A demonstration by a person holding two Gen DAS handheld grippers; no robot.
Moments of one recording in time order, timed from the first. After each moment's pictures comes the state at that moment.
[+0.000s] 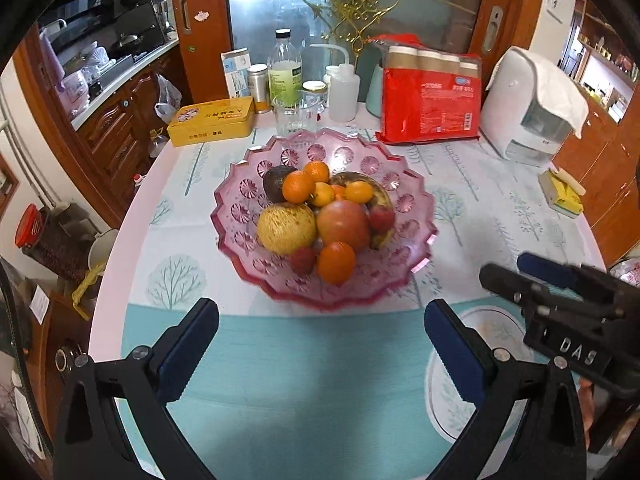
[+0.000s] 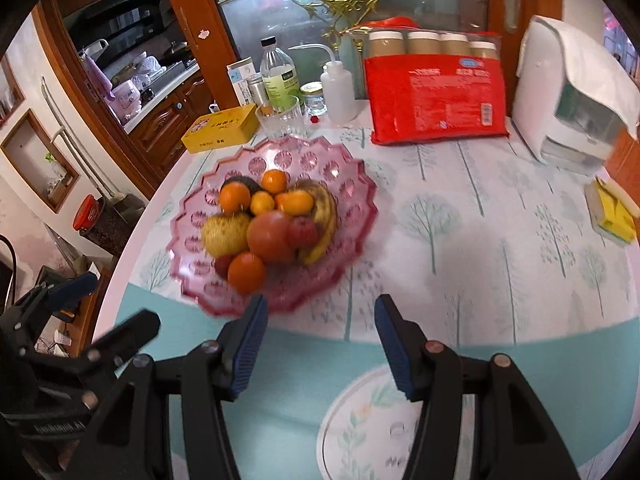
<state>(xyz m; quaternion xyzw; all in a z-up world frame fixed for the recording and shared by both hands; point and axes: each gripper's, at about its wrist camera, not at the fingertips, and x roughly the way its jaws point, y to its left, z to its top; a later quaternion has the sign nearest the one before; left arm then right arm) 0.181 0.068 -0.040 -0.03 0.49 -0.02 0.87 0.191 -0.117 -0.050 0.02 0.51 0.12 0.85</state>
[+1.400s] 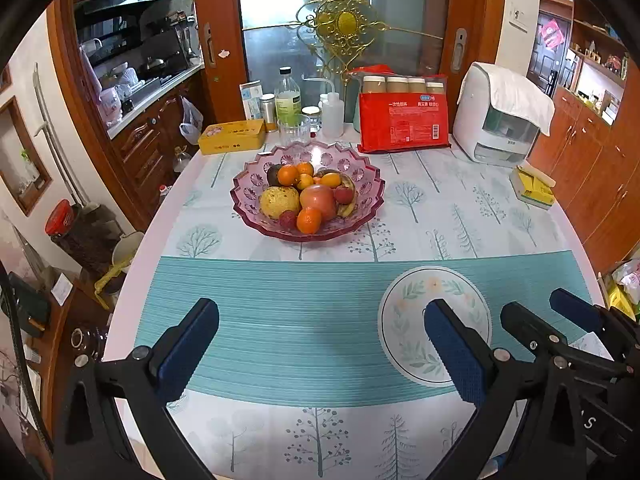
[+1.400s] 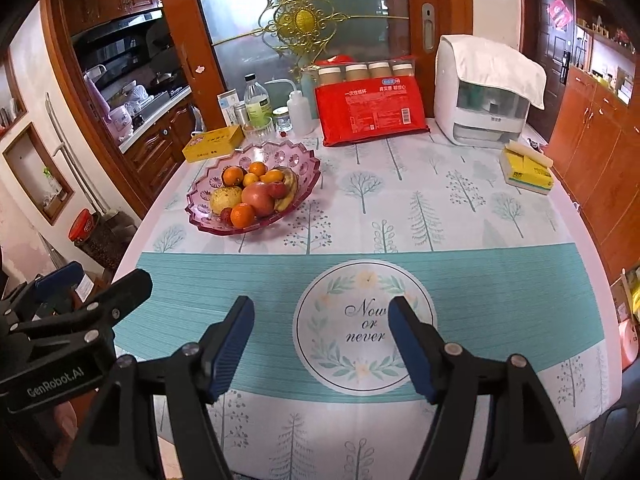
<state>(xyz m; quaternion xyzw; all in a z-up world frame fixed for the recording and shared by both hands) 0.037 0.008 0.029 -0.02 0.44 0.02 0.90 0.025 -0.172 0.015 0.02 0.46 0.07 0.88</state>
